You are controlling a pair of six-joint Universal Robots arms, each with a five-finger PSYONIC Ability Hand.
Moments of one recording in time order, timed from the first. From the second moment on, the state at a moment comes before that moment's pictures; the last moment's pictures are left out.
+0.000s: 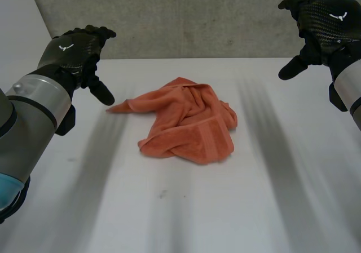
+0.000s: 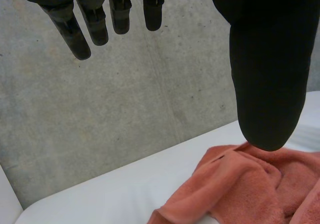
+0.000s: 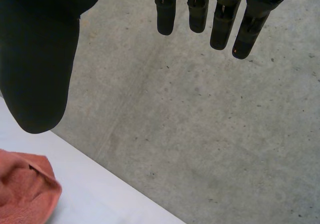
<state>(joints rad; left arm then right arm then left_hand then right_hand) 4.26 -1.68 -1.44 3.10 -1.66 3.15 1.87 -1.56 1.54 -0.15 1.46 3.00 0.17 0.16 0.17 0.17 0.03 0.20 0.22 0.21 0.23 0.06</state>
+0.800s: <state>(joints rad) 4.35 -2.02 -1.48 3.26 -1.67 3.40 2.10 -1.01 1.25 0.05 1.32 3.00 0.17 0.17 0.17 0.17 0.03 0.32 0.35 0.38 0.37 0.19</state>
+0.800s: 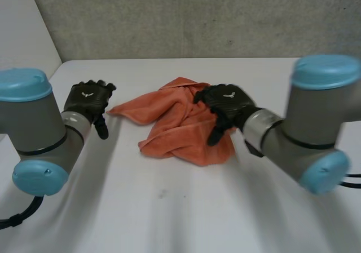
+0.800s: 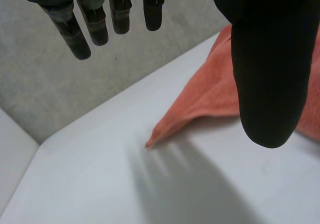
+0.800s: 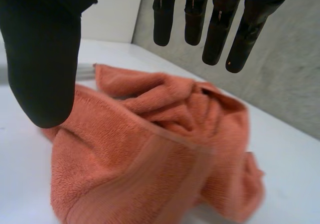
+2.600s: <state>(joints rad) 4.34 -1.87 -1.59 3.57 -1.77 3.09 1.85 -1.62 1.13 0.24 1.34 2.84 1.17 1.22 1.21 1.22 1.03 0.98 1.18 1.18 1.19 0.98</state>
